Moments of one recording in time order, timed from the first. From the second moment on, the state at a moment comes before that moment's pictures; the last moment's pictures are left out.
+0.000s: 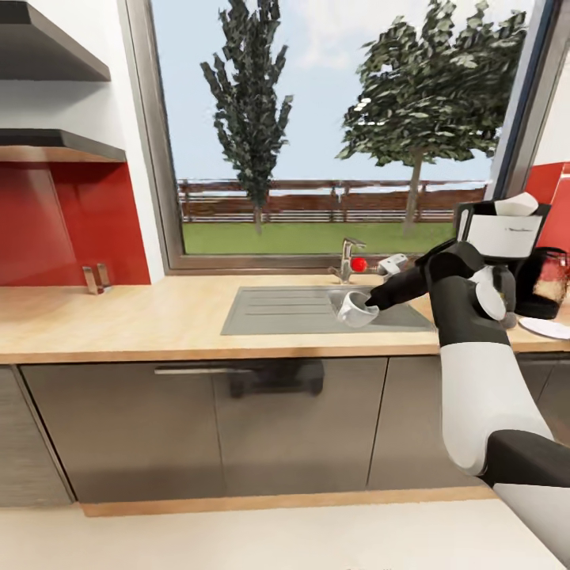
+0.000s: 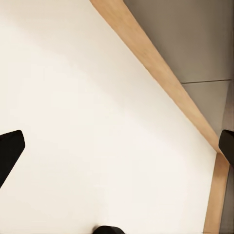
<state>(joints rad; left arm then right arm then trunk) -0.19 0.21 0.04 -0.04 0.73 0.07 -0.83 -1.19 -0.02 -0.12 -1.14 1.22 0.97 1.45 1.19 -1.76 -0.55</state>
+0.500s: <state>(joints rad) -0.19 0.21 0.04 -0.04 0.73 0.07 -0.83 -1.19 -0.03 -0.13 -1.14 1.22 0.97 1.45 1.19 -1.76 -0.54</state>
